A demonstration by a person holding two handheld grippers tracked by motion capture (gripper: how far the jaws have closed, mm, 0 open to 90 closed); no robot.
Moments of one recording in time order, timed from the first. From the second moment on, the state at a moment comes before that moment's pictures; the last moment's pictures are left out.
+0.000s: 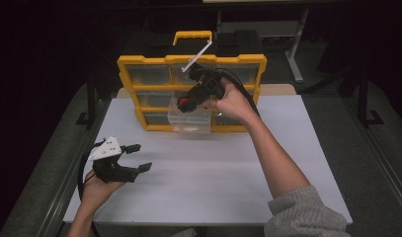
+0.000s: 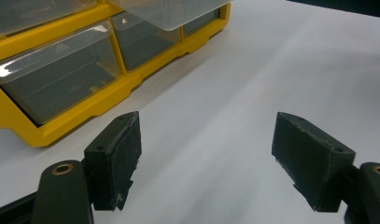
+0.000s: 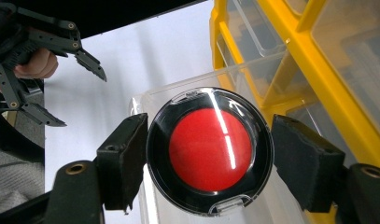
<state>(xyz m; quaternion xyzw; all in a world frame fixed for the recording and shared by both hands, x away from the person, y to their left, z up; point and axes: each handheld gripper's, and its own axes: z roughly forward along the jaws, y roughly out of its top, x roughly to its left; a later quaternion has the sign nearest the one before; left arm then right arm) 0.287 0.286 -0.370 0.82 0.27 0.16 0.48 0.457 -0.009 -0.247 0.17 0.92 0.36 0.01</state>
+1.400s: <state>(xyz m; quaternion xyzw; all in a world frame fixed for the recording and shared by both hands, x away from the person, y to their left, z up) 0.287 0.286 -0.369 0.82 0.27 0.16 0.48 0.451 -0.028 -0.236 0.18 0.90 0.39 0.00</state>
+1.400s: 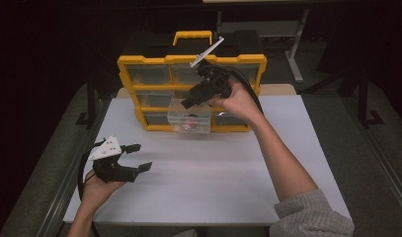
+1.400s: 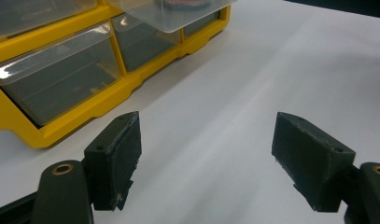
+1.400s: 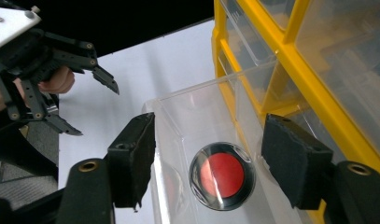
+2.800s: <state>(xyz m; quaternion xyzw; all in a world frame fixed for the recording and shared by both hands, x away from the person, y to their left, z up) 0.288 0.288 -0.369 0.82 0.27 0.16 0.48 0.392 -0.051 -0.243 0.14 0.89 0.43 -0.05</state>
